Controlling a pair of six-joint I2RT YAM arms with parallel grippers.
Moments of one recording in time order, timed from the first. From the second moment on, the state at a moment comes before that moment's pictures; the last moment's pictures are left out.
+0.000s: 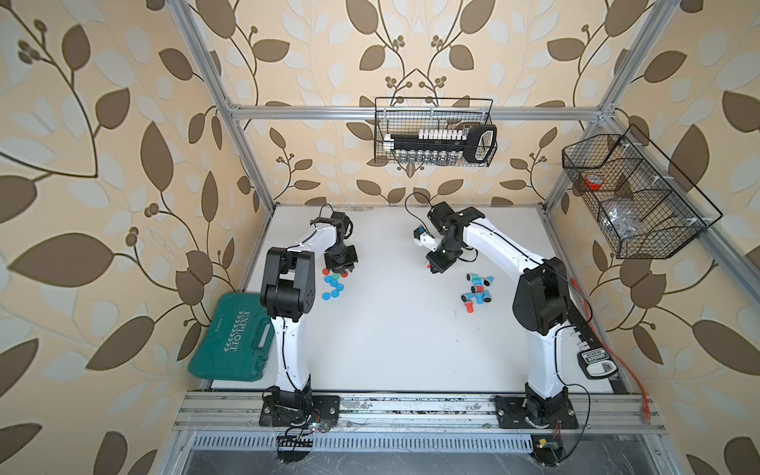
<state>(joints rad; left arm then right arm) -0.12 2.11 1.63 -0.95 0.12 -0.45 0.47 2.10 1.90 -1.19 -0.11 -0.24</state>
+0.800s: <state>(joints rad) -0.25 2.12 1.59 -0.95 0.13 -0.46 0.46 2.10 1.94 -1.21 -0.12 -0.22</state>
